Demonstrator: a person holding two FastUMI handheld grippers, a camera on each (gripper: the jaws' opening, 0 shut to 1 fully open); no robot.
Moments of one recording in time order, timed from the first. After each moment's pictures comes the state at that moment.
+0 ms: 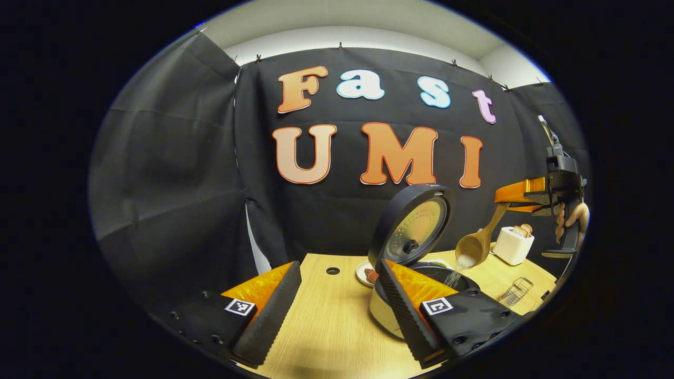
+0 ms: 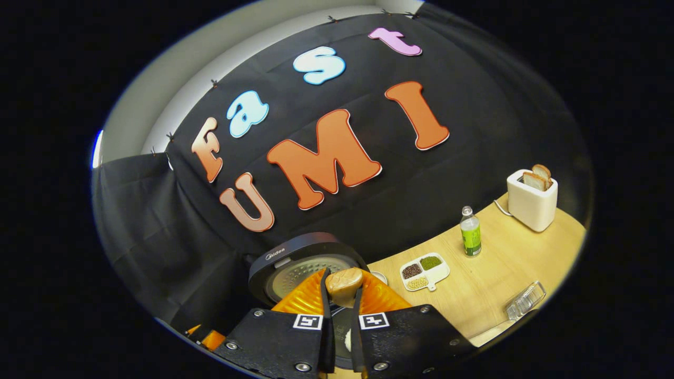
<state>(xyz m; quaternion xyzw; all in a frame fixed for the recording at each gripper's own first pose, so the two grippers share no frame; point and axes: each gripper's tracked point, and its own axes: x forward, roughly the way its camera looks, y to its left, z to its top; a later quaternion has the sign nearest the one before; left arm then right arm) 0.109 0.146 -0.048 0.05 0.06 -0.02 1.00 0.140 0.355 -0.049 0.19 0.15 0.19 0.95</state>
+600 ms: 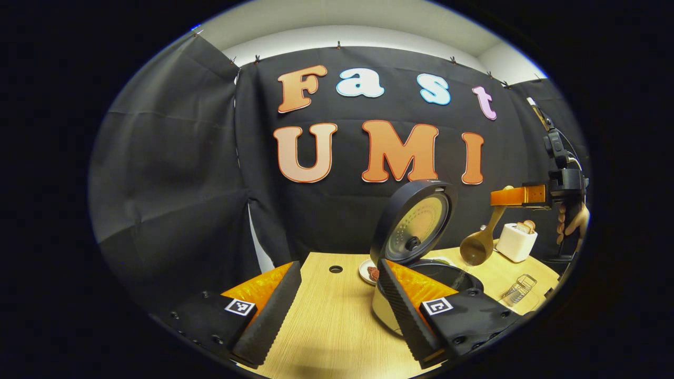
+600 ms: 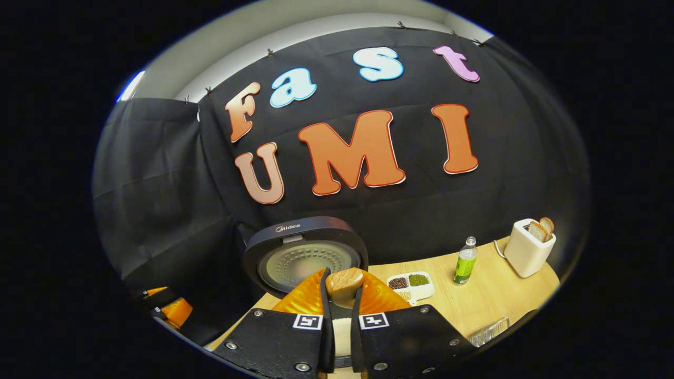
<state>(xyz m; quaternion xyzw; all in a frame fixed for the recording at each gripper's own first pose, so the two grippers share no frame) 0.107 0.144 -0.054 0.06 0.06 -0.01 1.00 0.127 0.379 -0.059 0.04 0.11 0.24 0.96</state>
